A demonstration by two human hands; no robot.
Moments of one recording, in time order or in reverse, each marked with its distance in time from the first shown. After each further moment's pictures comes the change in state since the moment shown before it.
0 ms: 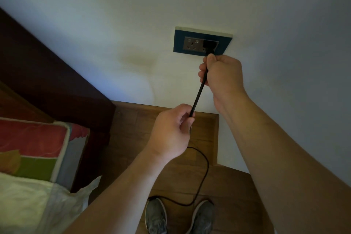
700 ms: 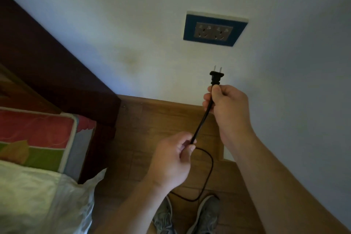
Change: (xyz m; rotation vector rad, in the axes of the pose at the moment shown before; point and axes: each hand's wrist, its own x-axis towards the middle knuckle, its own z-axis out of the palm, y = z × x) left_hand -0.074 -0.038 0.016 -0.063 -0.024 -0.027; right_hand -0.059 0.056 -0.007 0.032 -0.002 0.116
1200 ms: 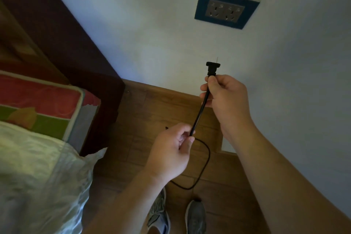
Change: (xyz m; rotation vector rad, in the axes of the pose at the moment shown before) left_hand -0.041 -0.002 0.015 -0.024 0.090 -0.056; right_hand -0.030 0.019 -0.007 -0.102 -0.133 -0.136
